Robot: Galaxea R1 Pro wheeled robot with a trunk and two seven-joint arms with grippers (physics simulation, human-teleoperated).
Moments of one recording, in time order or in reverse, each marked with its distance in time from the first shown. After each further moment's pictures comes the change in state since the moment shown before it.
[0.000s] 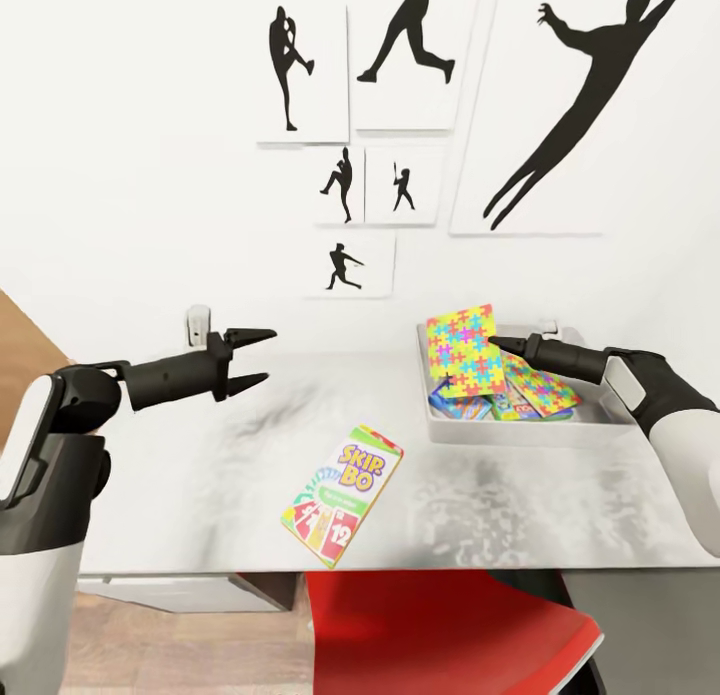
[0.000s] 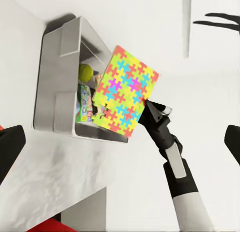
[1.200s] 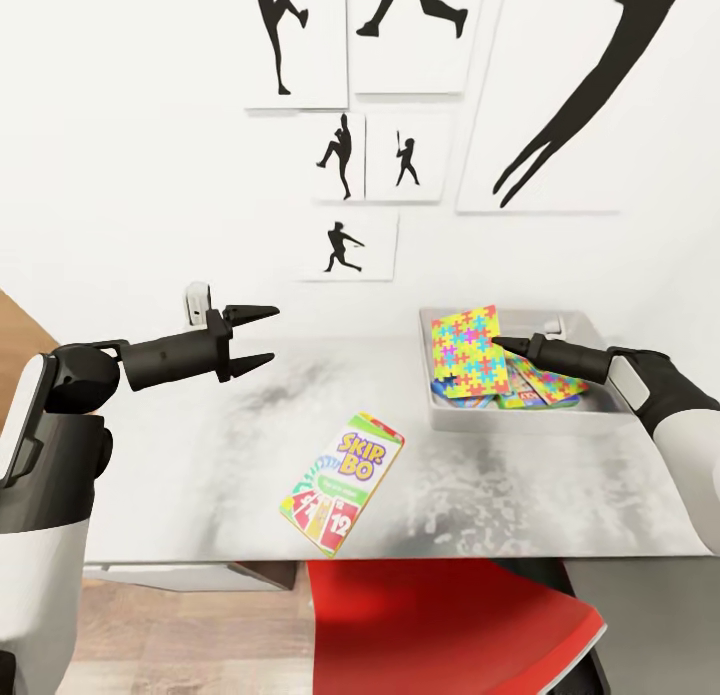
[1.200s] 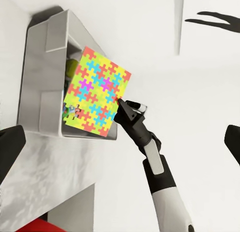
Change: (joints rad) left arm -0.069 -0.007 -0.012 0.000 0.091 -0.013 0.039; right arm -0.002 -0.010 0.000 -0.001 -0.003 0.013 -0.032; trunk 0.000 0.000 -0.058
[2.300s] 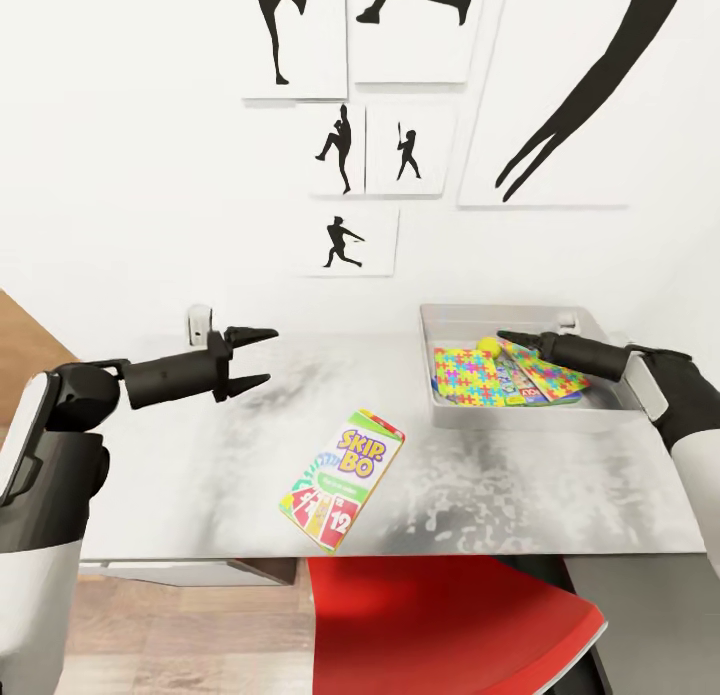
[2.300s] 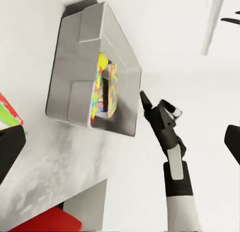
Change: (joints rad) left arm 0.062 0.016 0.002 0.000 -0.014 0.000 0.017; right arm 0.109 -0.039 -0.004 -0.255 -0.002 -0.085 0.052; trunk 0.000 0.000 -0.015
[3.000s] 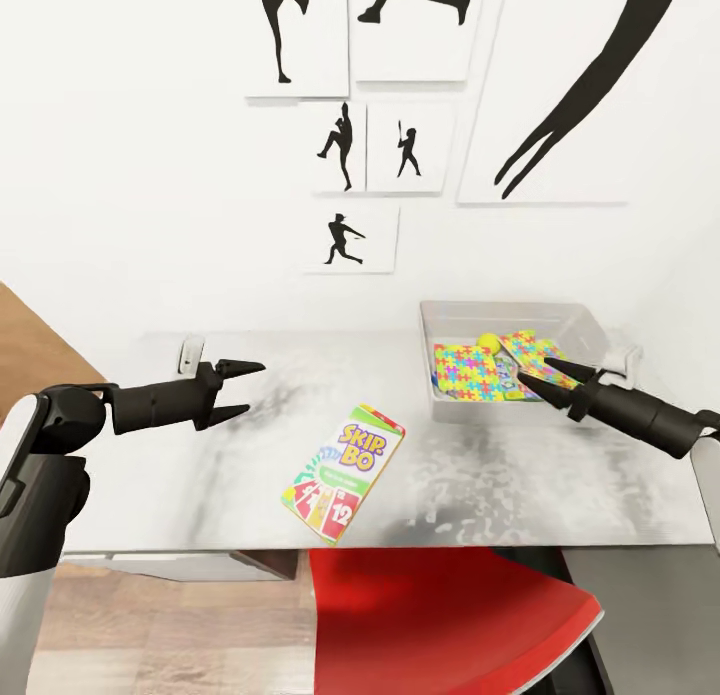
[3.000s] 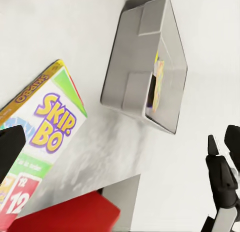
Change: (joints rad) left arm 0.080 0.068 0.002 0.000 -0.027 0.013 0.050; right arm 0.607 0.050 -0.297 -1.007 -0.001 0.121 -0.194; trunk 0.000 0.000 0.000
